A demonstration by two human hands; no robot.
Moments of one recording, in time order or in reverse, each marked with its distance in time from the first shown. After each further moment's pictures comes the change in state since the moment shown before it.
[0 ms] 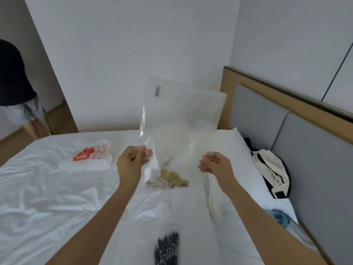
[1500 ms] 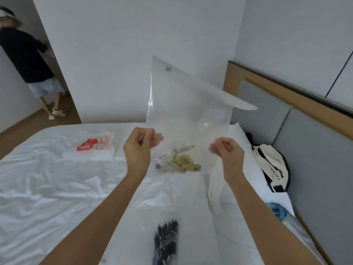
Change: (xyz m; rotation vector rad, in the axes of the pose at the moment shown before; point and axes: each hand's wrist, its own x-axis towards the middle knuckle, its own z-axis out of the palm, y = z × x) left_hand -0.034 0.047 0.015 -0.063 0.022 0.212; right_hand -0.015 -0.023 0.000 0.137 0.209 -0.255
